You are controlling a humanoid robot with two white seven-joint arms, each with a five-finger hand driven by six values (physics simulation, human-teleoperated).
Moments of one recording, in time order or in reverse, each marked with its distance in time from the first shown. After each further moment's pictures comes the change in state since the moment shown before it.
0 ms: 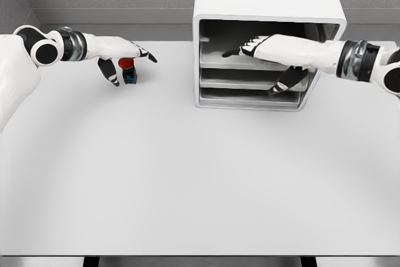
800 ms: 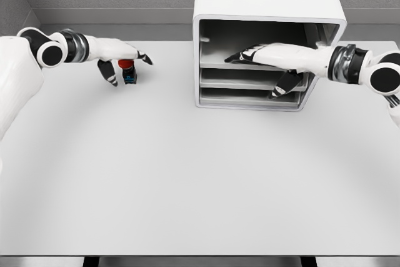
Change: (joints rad) left arm 0.006 -0.012 0.000 0.002 -0.053 0.080 0.000; right arm -0.015 0.028 0.058 0.087 0.005 0.035 0.000
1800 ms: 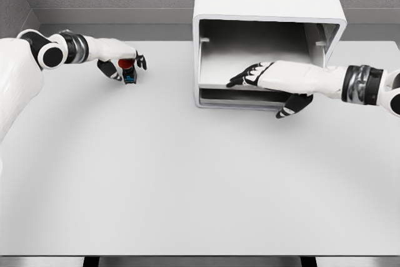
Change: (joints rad) left arm 0.008 0.001 0.000 -0.002 -0.001 0.019 0.017; right arm 0.107 -0.131 -0.037 -0.224 0.008 -0.049 -0.001
